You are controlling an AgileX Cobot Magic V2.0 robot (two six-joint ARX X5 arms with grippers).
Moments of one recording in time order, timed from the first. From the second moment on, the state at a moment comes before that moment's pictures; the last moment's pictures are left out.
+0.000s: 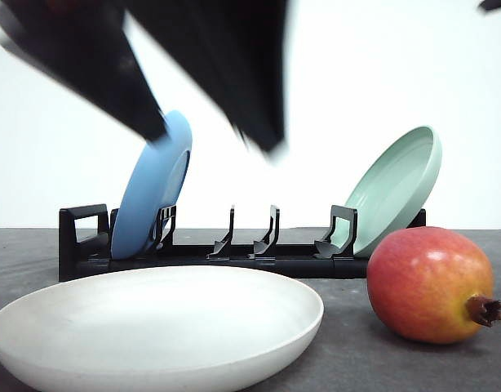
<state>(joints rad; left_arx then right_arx) -1.41 1.19 0.89 -0.64 -0.51 -0.43 0.30 0.78 0.93 -0.83 -0.65 0.10</state>
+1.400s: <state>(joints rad) -1.41 0.52 0.89 -0.94 -0.50 -0.53 0.47 1.57 0.94 -0.80 -0.34 0.04</state>
